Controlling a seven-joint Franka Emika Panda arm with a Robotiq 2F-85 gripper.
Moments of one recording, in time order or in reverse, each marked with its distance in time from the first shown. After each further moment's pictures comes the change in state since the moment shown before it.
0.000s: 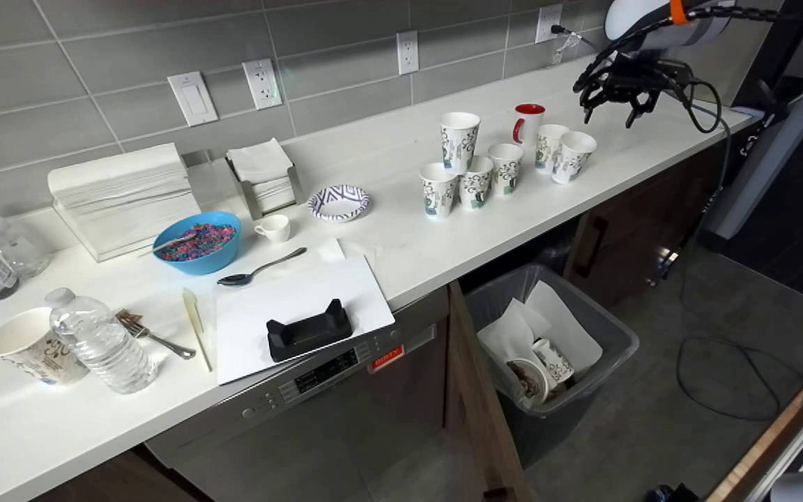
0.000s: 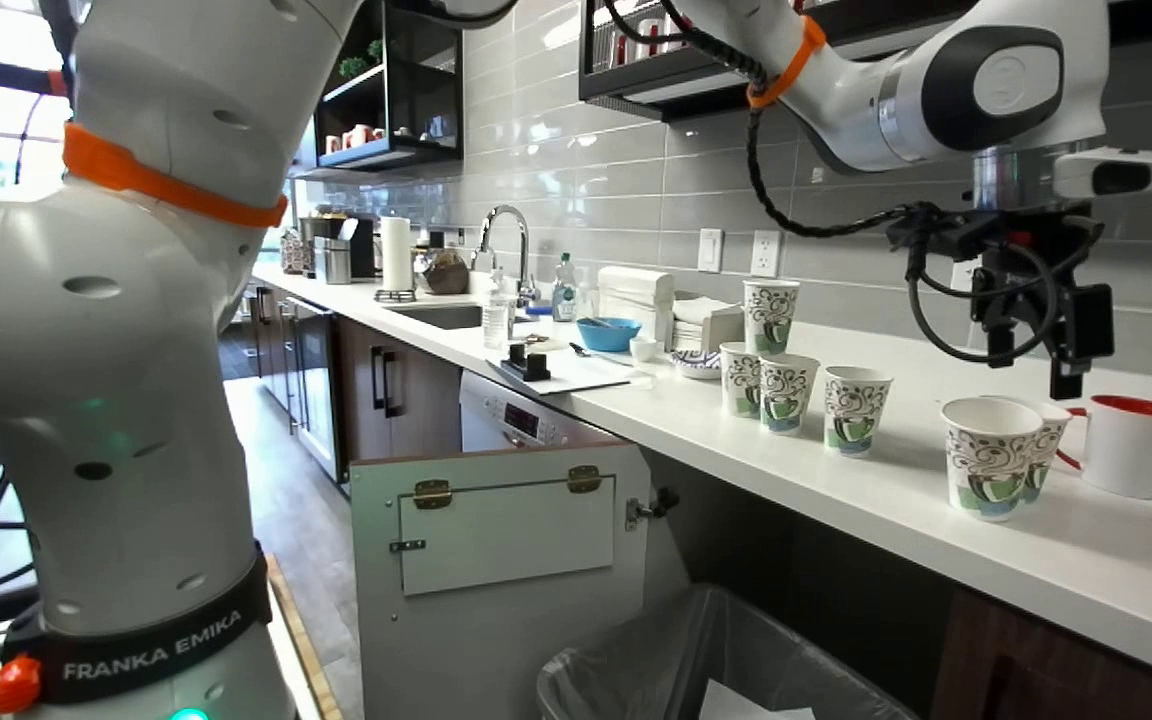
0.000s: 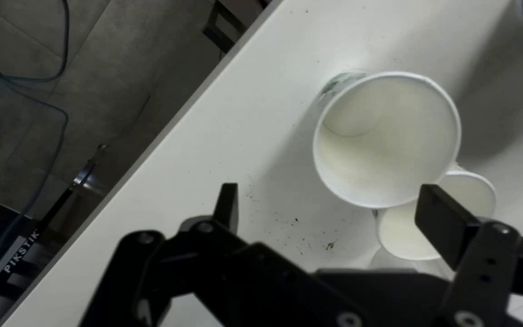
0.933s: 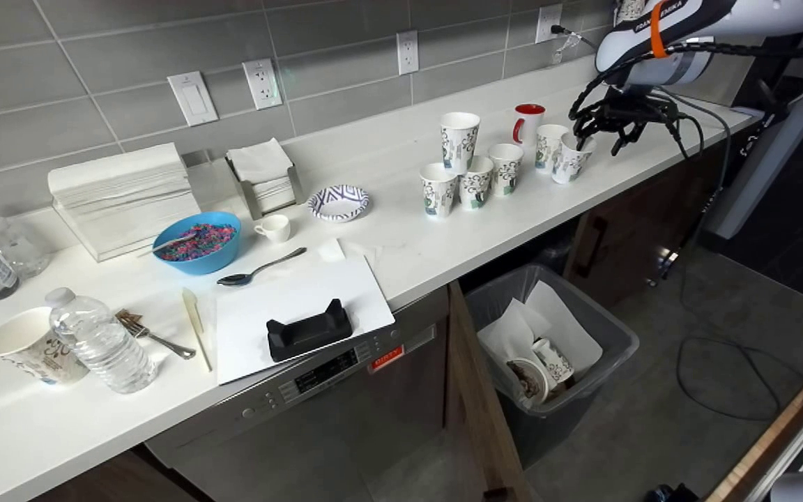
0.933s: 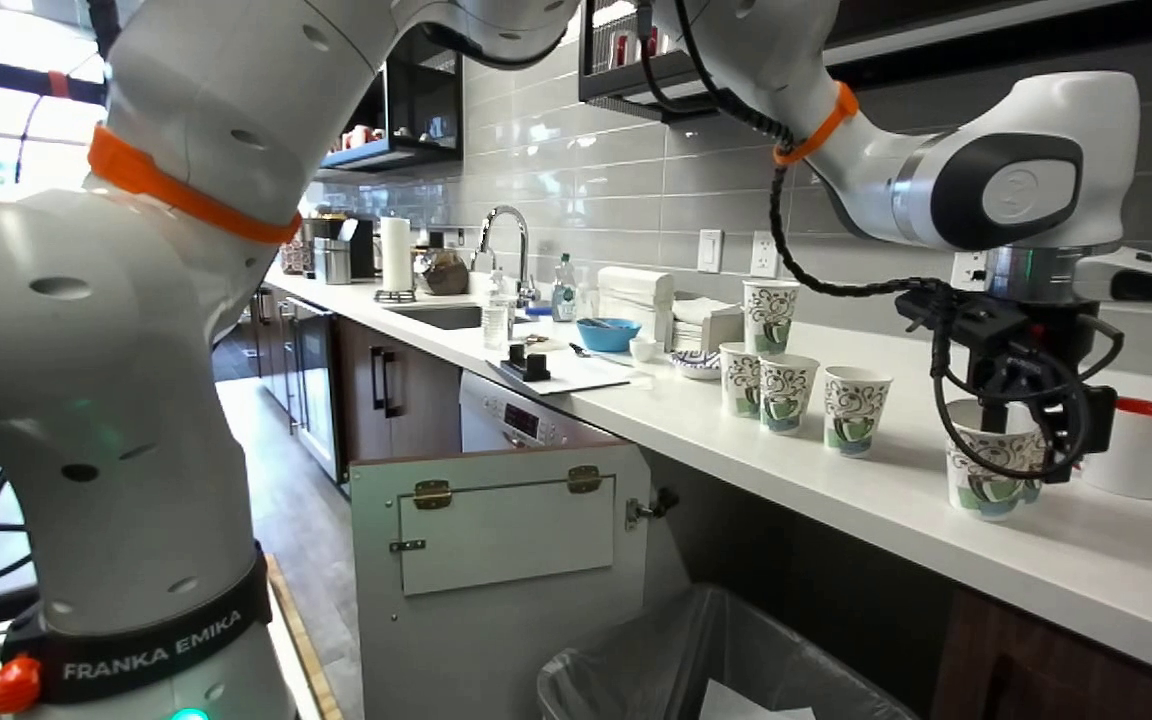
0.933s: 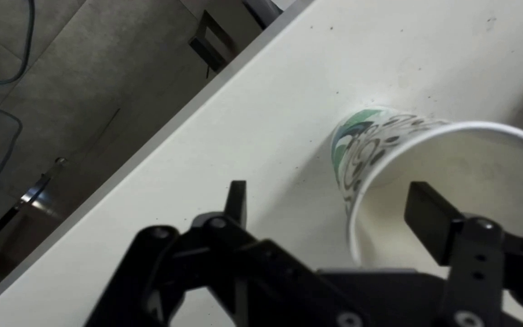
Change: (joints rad) arm -0.072 0.121 0.061 0.016 0.112 0.069 -0.176
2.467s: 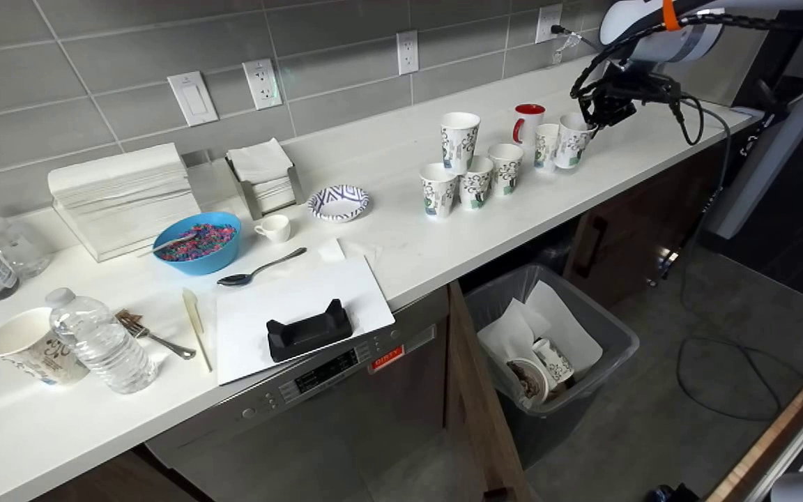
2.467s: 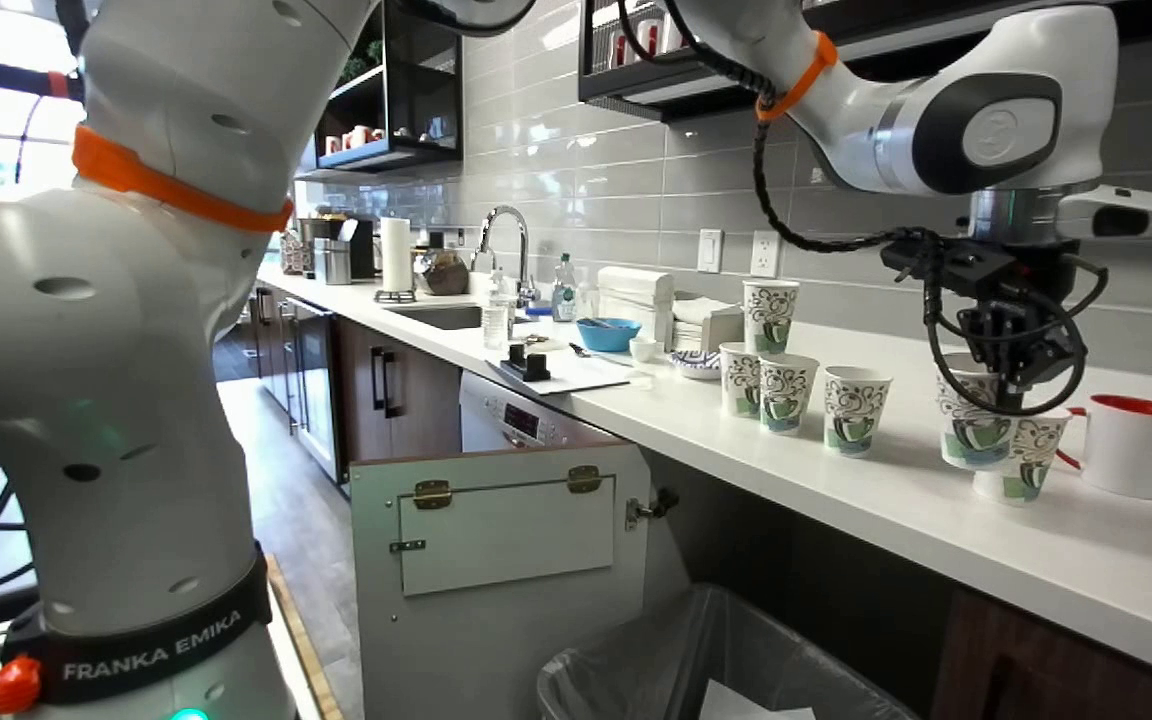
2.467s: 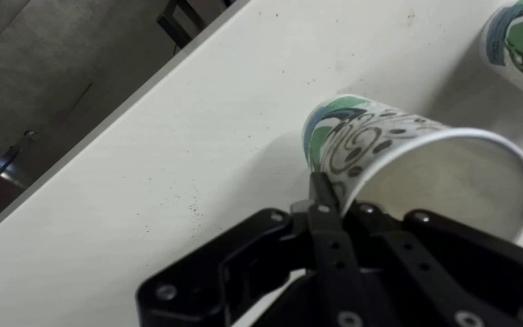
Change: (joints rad) arm 0.011 -0.095 0.021 -0.029 0.006 -0.011 -0.040
